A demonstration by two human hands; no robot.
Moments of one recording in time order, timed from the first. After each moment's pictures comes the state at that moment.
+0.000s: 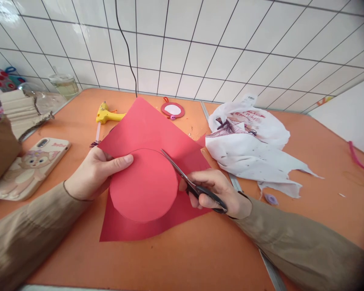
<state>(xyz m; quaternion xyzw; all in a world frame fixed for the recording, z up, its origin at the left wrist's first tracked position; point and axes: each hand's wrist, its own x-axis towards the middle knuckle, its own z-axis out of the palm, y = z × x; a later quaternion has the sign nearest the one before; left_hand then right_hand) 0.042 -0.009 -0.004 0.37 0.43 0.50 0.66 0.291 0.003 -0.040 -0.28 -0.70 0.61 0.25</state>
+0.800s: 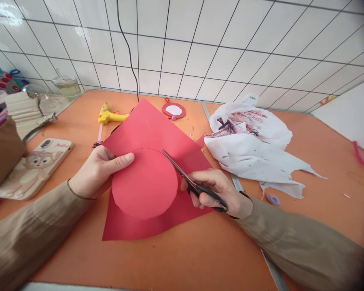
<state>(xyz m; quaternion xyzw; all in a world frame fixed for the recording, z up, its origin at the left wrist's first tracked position) 0.037 -0.005 -0.012 0.40 0.40 0.50 0.66 0.290 0.003 -0.042 -0.30 -0.68 0.63 0.25</state>
